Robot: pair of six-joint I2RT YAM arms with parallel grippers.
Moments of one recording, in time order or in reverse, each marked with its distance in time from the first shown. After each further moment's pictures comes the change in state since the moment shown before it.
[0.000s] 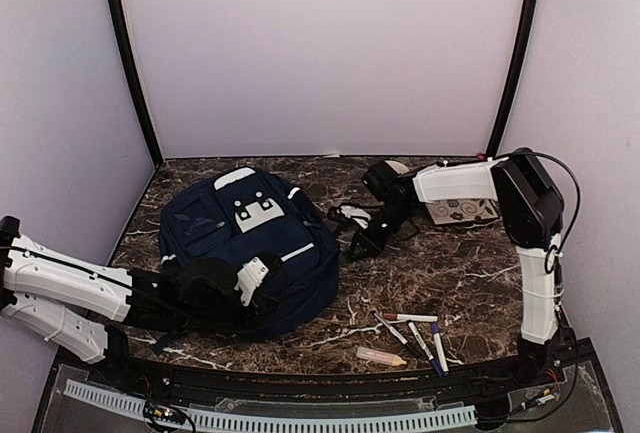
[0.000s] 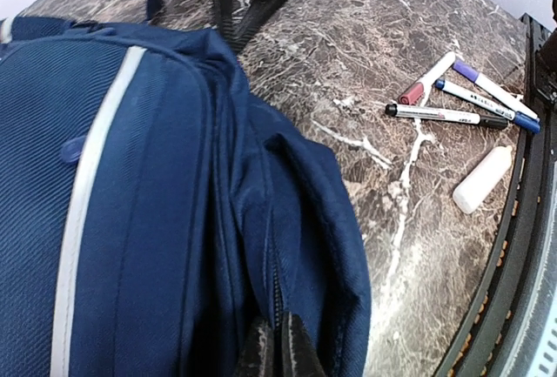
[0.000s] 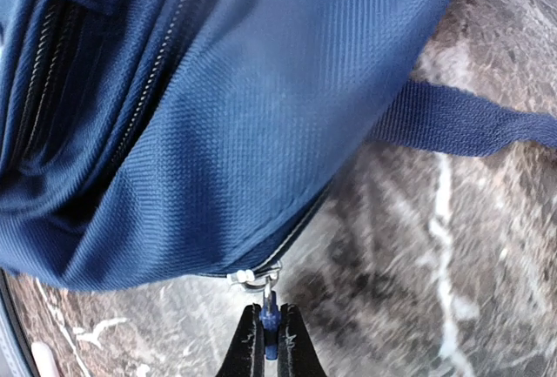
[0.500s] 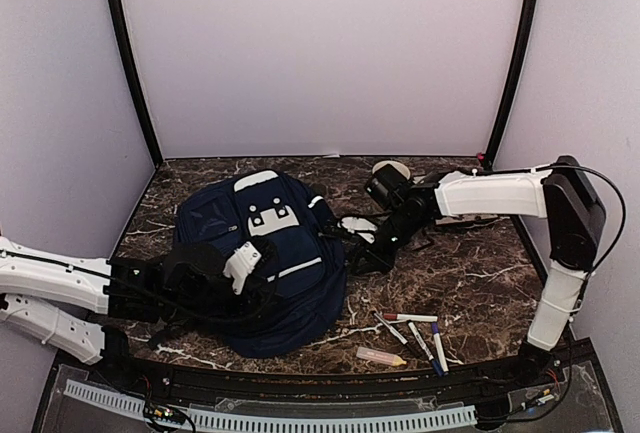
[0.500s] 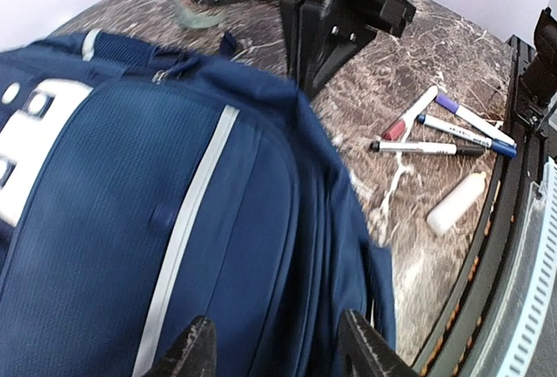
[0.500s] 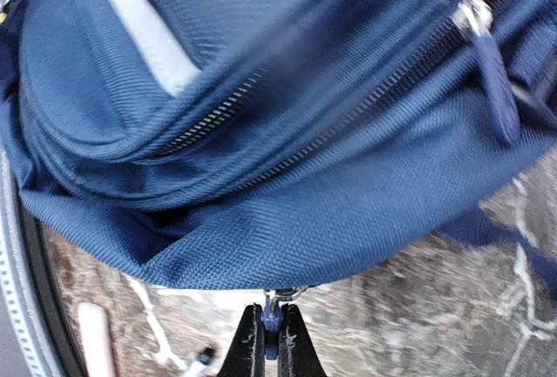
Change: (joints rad) left arm -0.013 -0.181 0.064 -0.201 -0.044 0.010; right arm 0.127 -0.302 -0.246 0.025 0.049 -0.025
